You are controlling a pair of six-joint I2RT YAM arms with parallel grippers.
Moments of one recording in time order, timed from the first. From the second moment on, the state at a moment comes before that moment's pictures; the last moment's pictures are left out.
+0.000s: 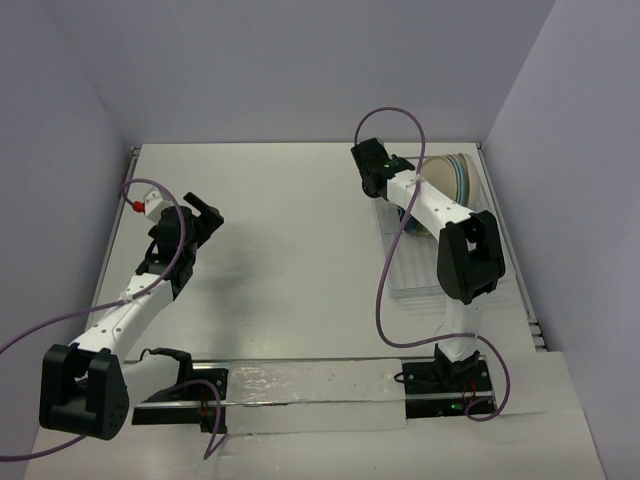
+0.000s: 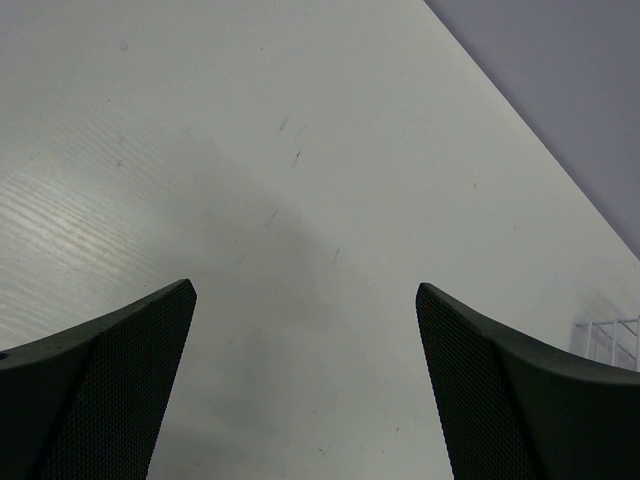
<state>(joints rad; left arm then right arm) -0.22 1.10 0.63 0.02 -0.36 -0.78 0.41 1.89 1.57 -0.70 0.85 -0.35</state>
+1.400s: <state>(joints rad) -0.07 1.17 0.72 0.19 -0.10 -0.75 0.12 0.87 0.89 -0.59 0.61 0.64</state>
